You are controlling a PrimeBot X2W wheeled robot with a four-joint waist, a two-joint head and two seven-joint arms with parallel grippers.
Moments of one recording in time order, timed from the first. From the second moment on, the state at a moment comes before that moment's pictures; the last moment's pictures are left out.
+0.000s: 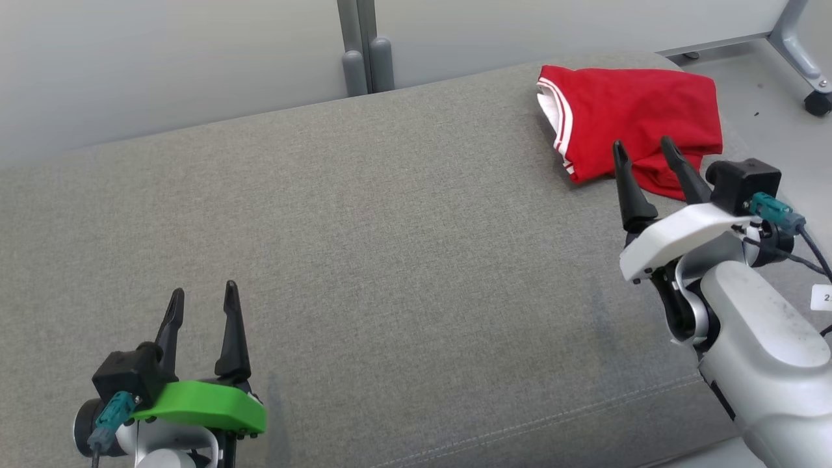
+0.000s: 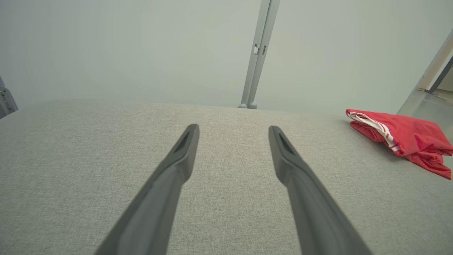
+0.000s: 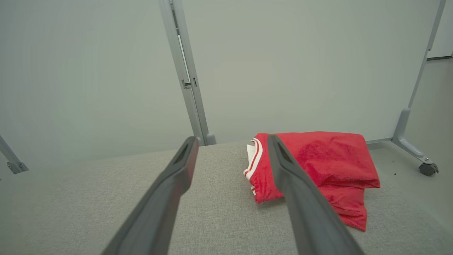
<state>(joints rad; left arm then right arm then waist) -0.02 0.07 -0.18 0.09 -0.41 0.12 -0.22 -0.48 -0.30 0.52 0.44 0.61 -0.12 -0.25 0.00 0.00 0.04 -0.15</state>
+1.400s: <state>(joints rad) 0.10 0.05 -0.08 0.07 -0.34 0.12 -0.25 -0.12 -0.17 0.39 0.22 0.39 -0.13 -0.25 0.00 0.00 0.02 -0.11</state>
